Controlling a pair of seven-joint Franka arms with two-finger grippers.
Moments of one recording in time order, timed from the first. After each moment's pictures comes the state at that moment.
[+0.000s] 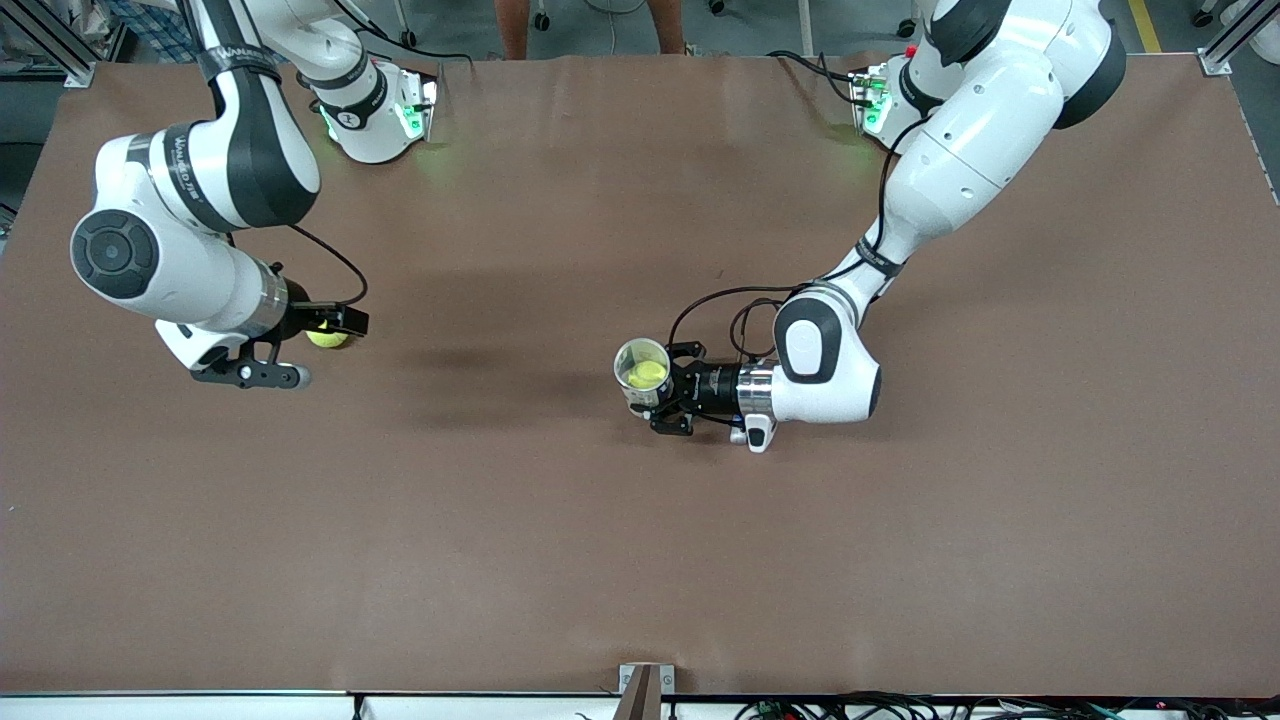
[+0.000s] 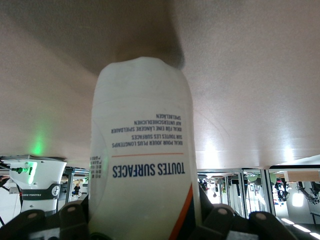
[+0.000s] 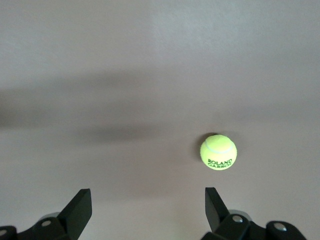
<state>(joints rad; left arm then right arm) -0.20 0.89 -0.43 -1.57 -1.20 2.33 -0.88 0.26 0.11 -0.11 -1.97 0.05 1.87 0.20</state>
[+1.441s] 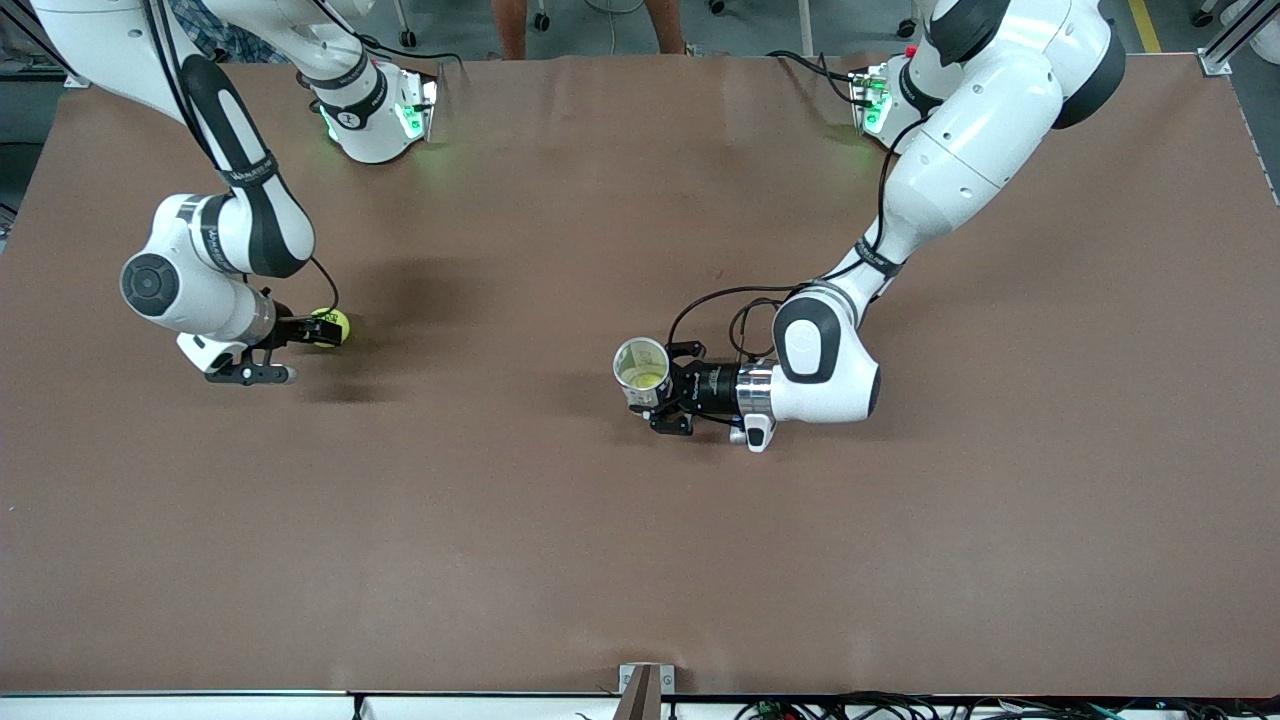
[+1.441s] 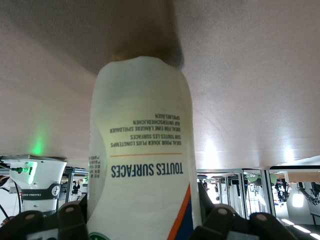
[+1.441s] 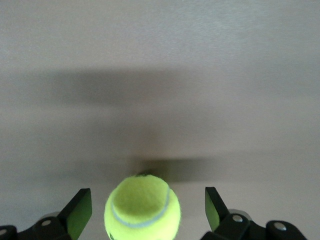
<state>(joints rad) -0.20 0.89 -0.43 -1.57 -1.20 2.33 -0.89 0.04 0.26 -0.09 -2.34 0.02 2.42 -0.07</state>
